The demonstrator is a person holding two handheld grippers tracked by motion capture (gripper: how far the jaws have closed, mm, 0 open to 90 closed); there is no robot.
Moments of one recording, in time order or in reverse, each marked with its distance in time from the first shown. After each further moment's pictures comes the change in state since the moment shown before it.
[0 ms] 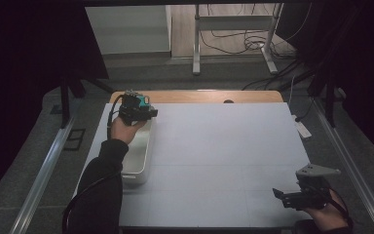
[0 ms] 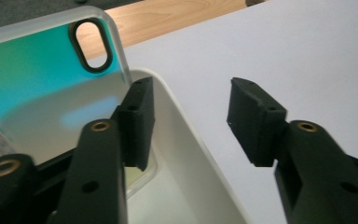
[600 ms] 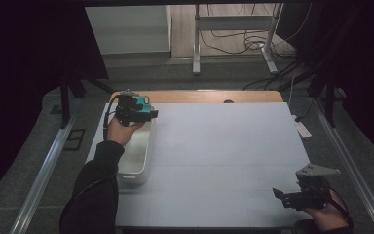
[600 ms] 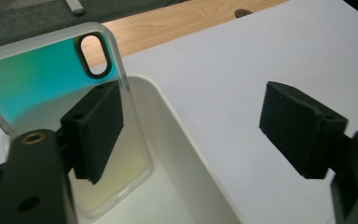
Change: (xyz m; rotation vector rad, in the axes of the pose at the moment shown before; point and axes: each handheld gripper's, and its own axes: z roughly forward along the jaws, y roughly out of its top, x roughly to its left) left arm -0.003 -0.003 -0.016 -0.042 -0.027 0.006; right arm 0.000 0.000 0.000 -0.001 -0.001 0.001
